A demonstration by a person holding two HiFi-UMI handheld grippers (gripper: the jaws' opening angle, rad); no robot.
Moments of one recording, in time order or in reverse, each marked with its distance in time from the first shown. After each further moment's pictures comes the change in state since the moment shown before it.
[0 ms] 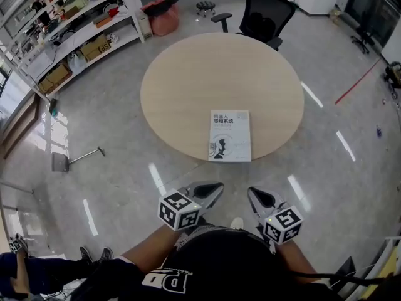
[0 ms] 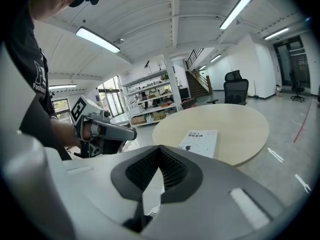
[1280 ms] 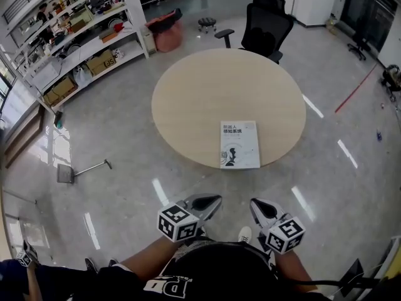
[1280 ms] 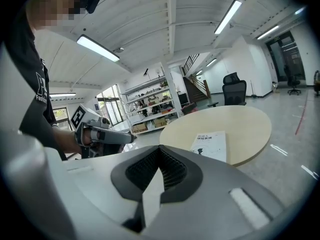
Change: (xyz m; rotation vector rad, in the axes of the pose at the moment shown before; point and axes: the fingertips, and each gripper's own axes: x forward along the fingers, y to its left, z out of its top) left arm -0.064 -0.002 -0.011 0.039 -0.020 0.007; right arm -0.001 0.054 0.000 0.054 -0.099 0.004
